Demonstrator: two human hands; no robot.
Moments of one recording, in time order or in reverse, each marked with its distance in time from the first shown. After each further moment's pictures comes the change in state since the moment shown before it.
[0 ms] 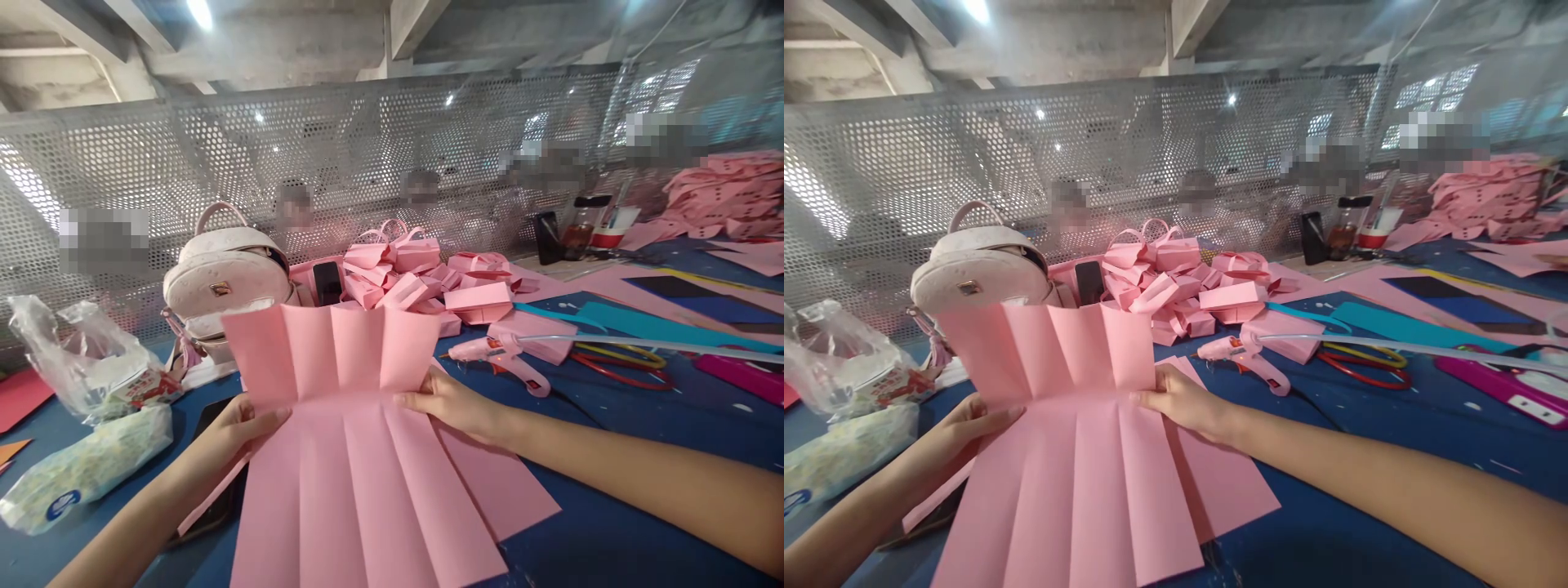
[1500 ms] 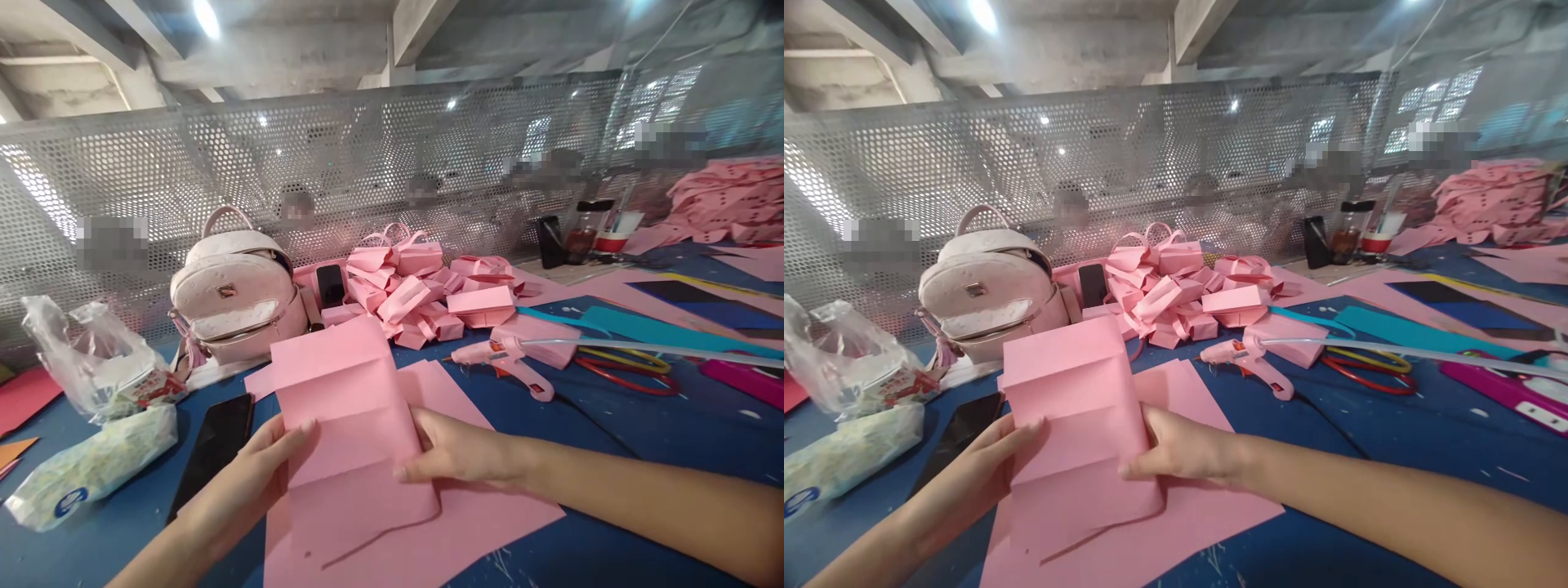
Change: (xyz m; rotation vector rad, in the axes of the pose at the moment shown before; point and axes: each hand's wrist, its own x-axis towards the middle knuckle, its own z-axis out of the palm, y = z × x) left_hand -0.014 -0.016 0.043 -0.268 -0.006 -0.118; right_hand -0.024 -0.005 0.025 0.250 -0.301 0.217
